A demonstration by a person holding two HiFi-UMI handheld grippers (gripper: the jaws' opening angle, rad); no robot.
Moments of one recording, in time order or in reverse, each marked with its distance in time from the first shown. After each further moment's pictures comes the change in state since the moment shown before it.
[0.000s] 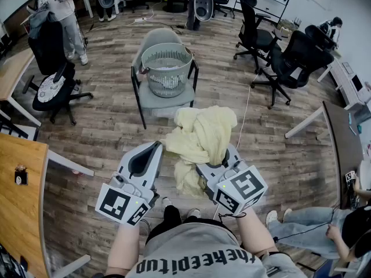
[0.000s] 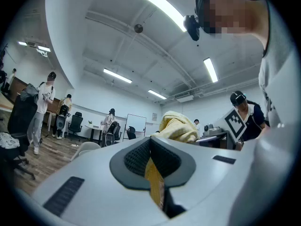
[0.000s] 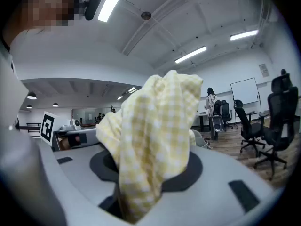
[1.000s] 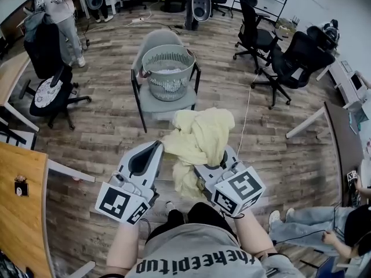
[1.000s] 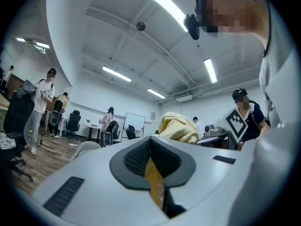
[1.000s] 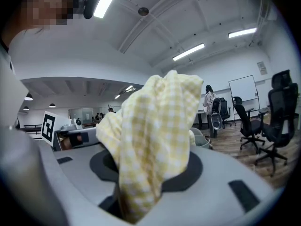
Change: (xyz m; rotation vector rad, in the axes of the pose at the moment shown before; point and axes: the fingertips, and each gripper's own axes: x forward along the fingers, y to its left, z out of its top) left arm 0.015 0.054 -0.007 -0.005 0.009 -0.035; right arm 0.054 -0.004 -0.010 0.027 0.017 -0.032
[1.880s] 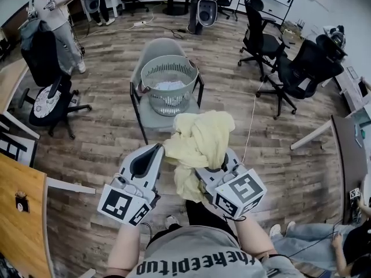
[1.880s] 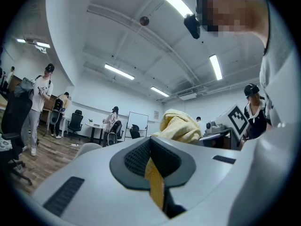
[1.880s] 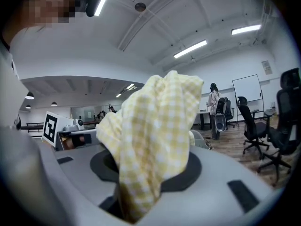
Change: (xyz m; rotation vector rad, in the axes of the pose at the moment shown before) left arm 0.093 0.058 -0.007 -0.001 0.011 0.031; right arm 0.066 -0.081 0.025 -0.029 0.016 0.032
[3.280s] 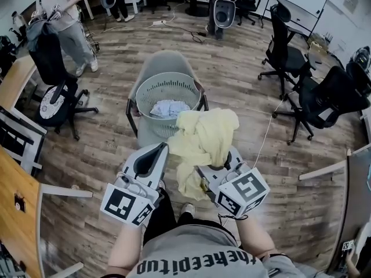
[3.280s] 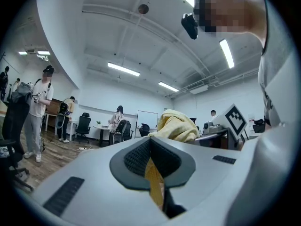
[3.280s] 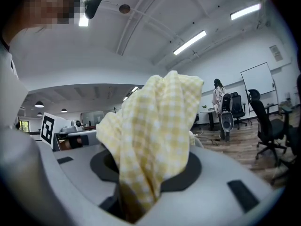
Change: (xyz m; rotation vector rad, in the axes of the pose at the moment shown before) left arm 0.195 0.053 -0.010 0.050 0.017 0.129; right arm 0.089 -0.192 0.032 0.031 -0.022 0.141
